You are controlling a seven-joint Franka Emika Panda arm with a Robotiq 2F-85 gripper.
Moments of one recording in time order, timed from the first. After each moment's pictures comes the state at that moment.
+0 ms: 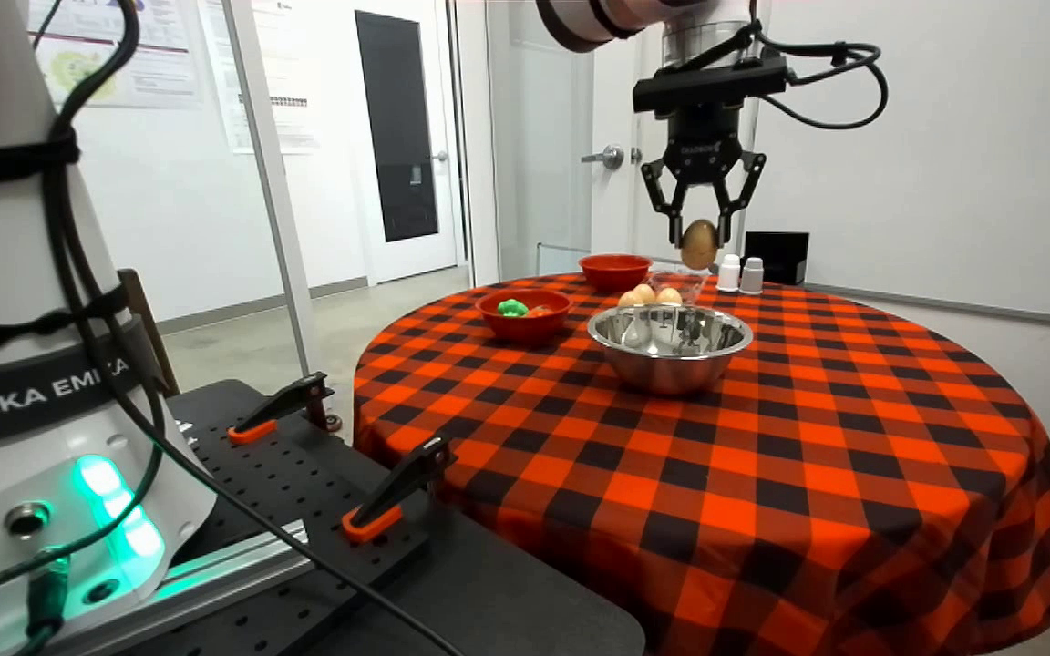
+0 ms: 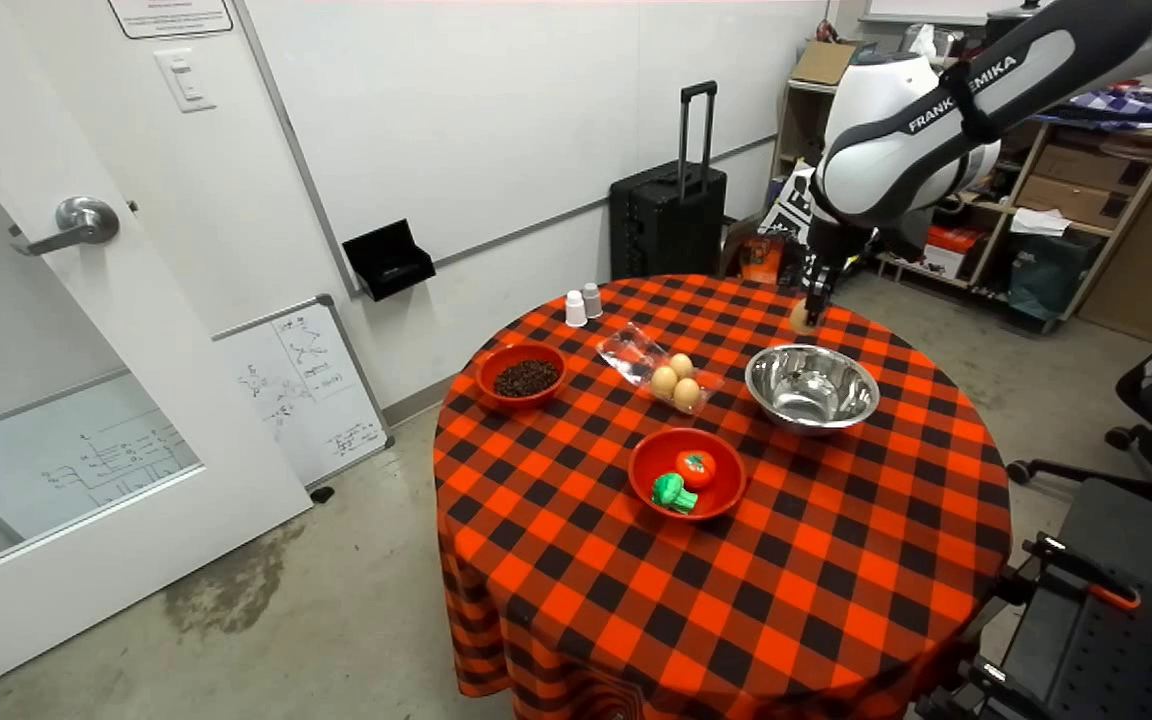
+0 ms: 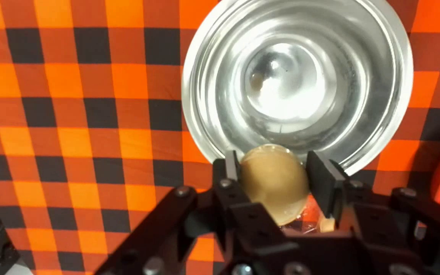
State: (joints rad) arm -0.23 0.30 -0.09 -2.08 -0.07 2.44 -0.53
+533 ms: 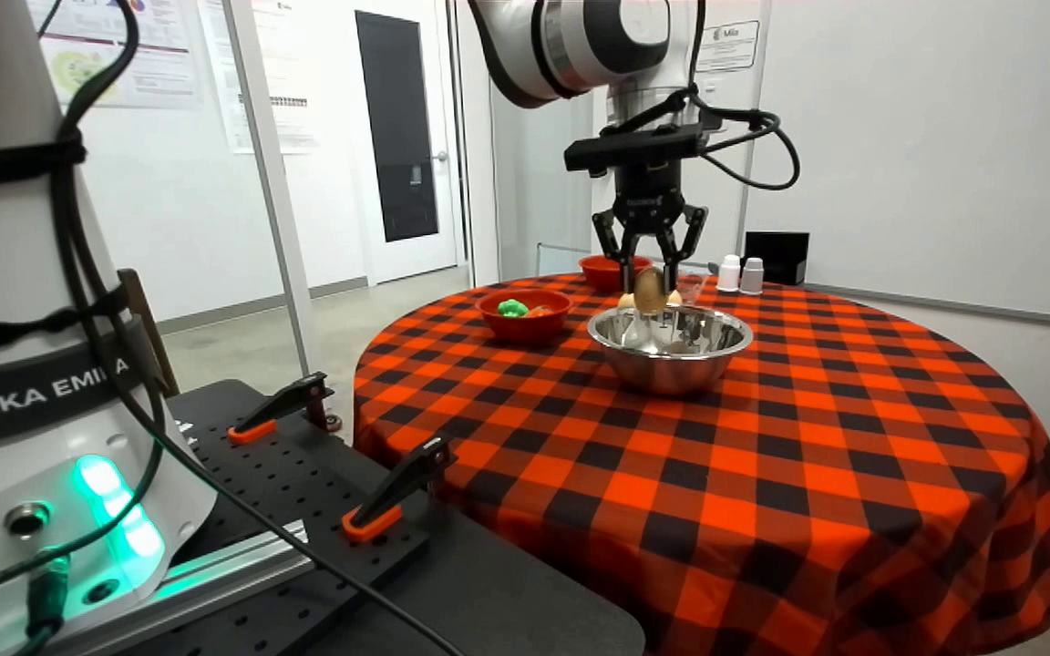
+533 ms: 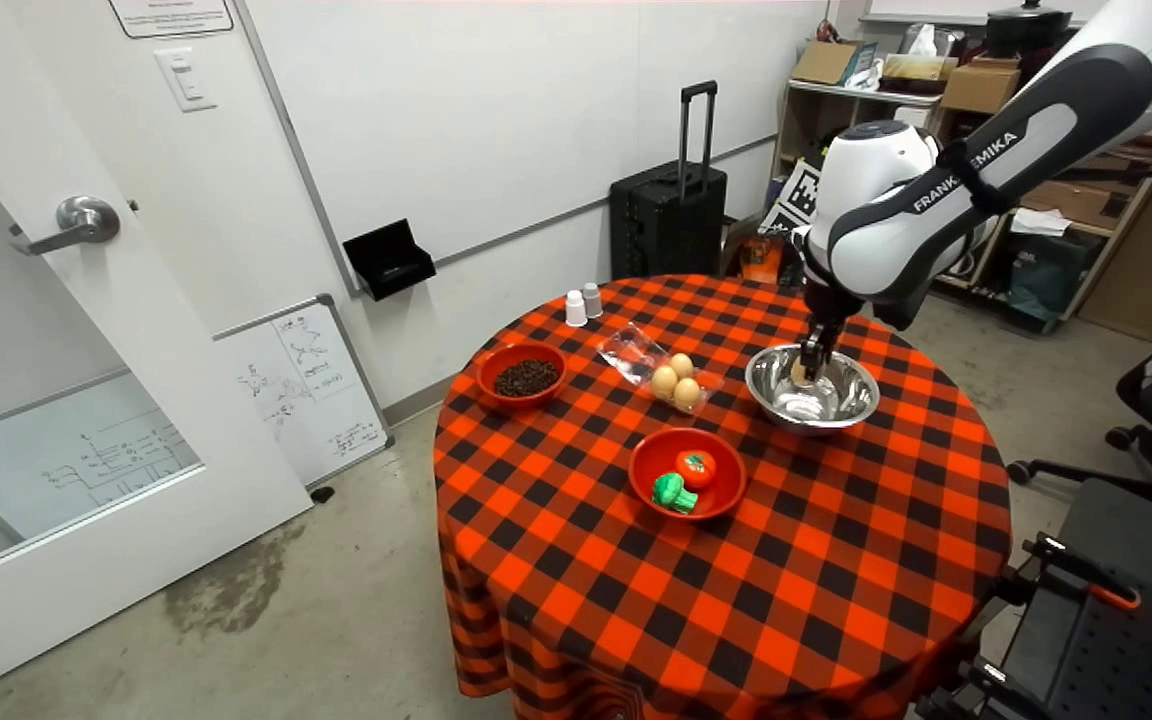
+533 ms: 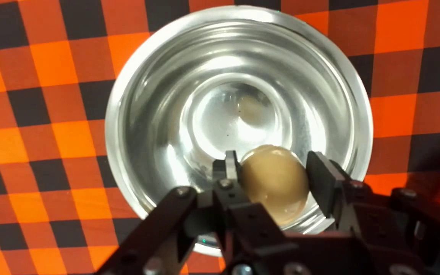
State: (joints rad) arm -0.16 0.30 -0.09 -2.23 -0.14 2.57 -0.29
